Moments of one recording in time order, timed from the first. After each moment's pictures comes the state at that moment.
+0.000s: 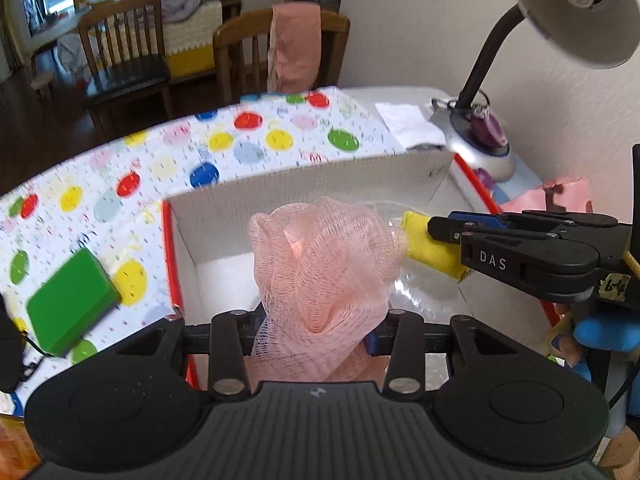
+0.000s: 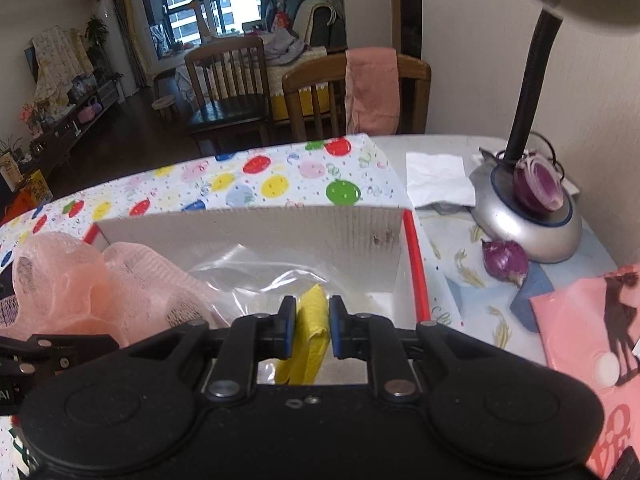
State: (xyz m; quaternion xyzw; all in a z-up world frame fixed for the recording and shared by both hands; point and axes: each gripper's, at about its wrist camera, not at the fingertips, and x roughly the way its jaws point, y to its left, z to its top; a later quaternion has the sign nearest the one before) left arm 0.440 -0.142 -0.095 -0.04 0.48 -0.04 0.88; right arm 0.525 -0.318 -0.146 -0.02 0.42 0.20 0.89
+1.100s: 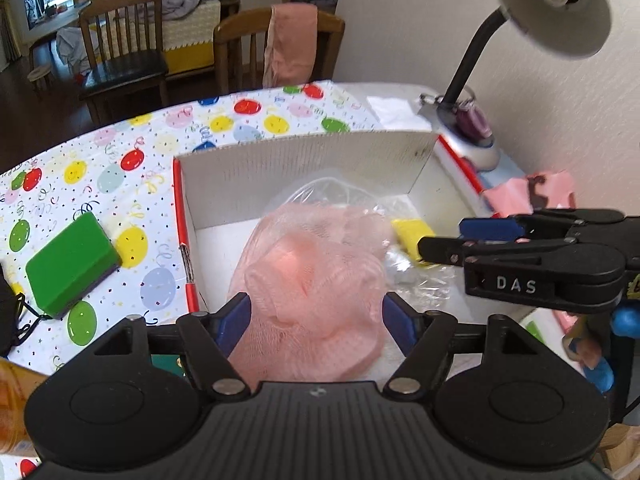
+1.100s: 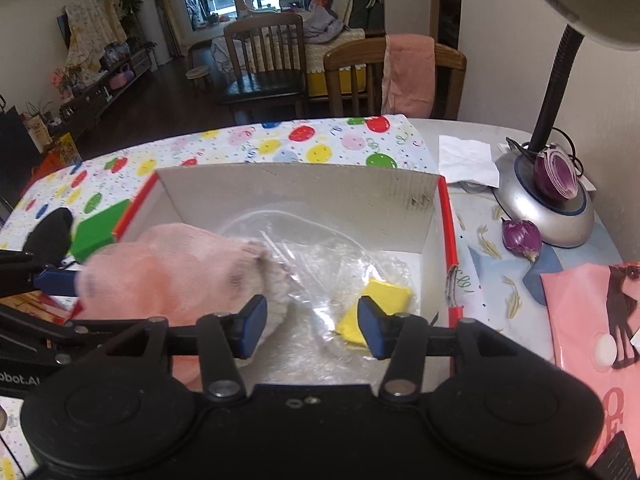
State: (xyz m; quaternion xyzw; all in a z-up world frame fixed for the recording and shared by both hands) left arm 0.397 -0.135 -0.097 -0.06 0.47 -0.06 0.88; right arm 0.476 -0.315 -0.120 -0.05 0.43 0.25 0.86
